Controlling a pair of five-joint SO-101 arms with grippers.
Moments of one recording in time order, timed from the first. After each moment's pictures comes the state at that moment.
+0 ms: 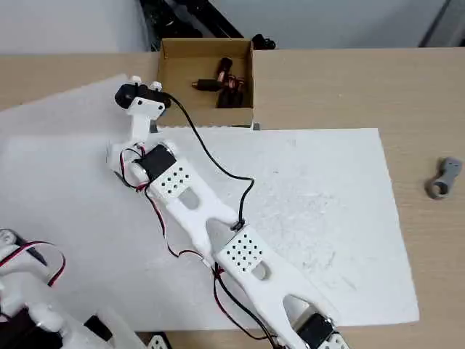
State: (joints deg) left arm -51.4 -66.7 22.5 94.8 7.9; right arm -49.5 75.3 -91.8 75.8 -48.1
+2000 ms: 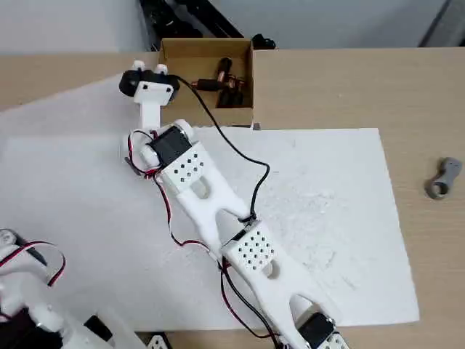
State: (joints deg) left arm -51.4 -66.7 22.5 94.8 7.9; right arm -46.9 64.3 -92.3 92.6 -38.9
